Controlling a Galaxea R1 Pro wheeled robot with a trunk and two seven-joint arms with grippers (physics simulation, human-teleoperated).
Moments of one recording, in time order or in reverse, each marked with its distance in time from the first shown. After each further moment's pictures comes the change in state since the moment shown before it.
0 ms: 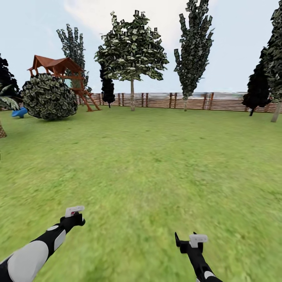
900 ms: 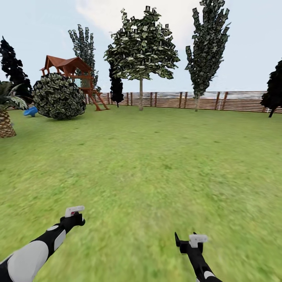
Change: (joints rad) left arm 0.000 0.000 0.000 0.000 0.000 0.000 0.000; right arm 0.000 0.002 0.000 0.000 -0.005 0.000 0.000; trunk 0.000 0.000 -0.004
